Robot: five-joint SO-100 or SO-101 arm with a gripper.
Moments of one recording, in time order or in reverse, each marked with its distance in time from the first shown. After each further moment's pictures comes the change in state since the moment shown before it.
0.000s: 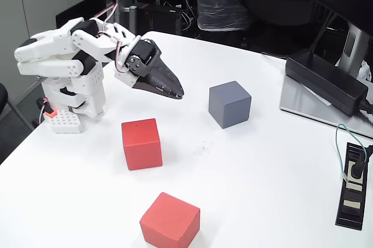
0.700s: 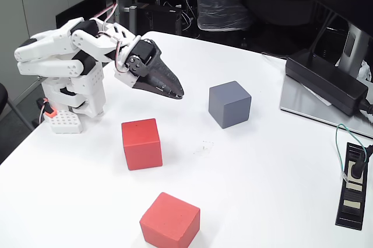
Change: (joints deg) arm 0.0 0.0 0.0 0.0 0.0
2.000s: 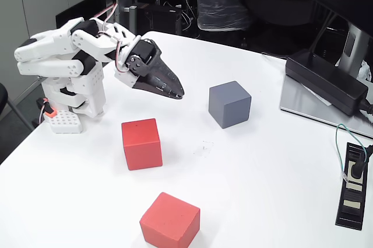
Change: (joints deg) arm -0.1 0.0 0.0 0.0 -2.7
